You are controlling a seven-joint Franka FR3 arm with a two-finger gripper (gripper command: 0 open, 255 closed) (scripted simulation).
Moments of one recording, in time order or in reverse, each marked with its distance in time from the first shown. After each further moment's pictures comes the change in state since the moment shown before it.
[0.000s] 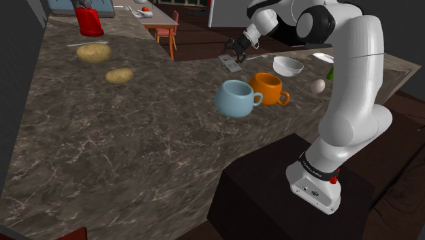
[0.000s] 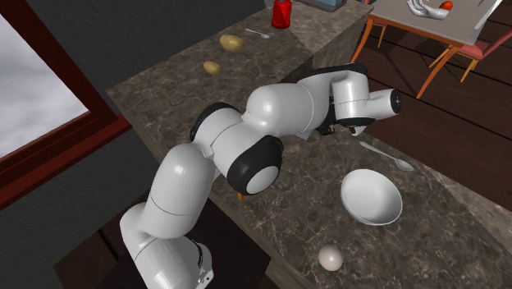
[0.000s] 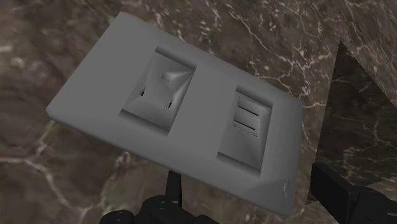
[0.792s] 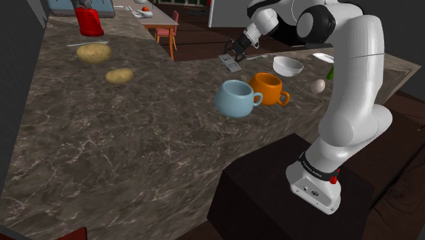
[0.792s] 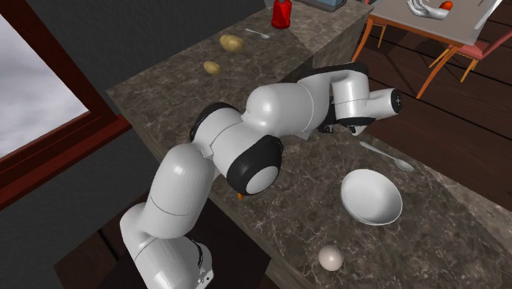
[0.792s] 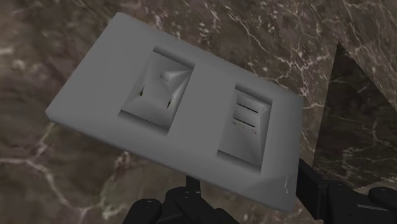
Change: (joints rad) arm 0.000 -0.003 -0.001 0.001 -0.001 -0.003 0.003
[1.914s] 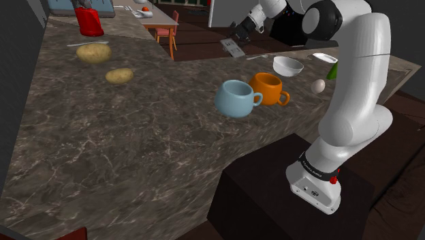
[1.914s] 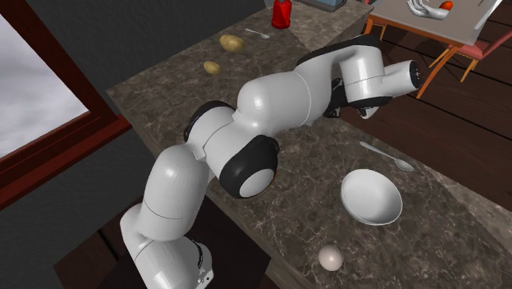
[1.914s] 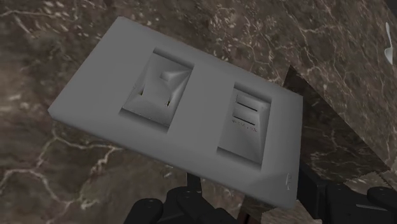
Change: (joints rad) arm -0.008 -0.057 -0.011 0.114 -0.033 -0.129 0.113
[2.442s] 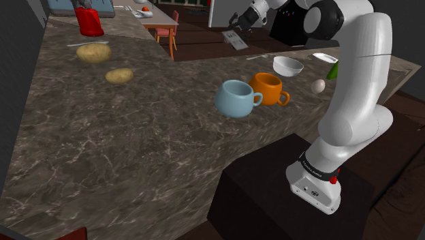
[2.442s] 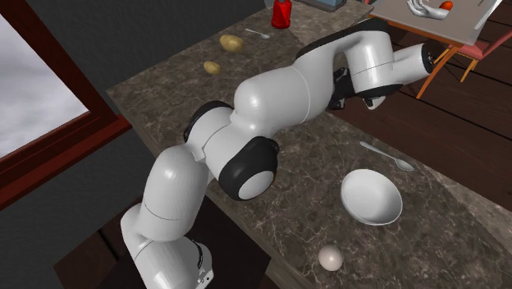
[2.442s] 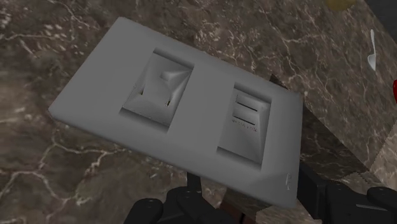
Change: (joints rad) arm -0.012 -0.009 -0.002 0.088 -0.009 -0.076 0.059
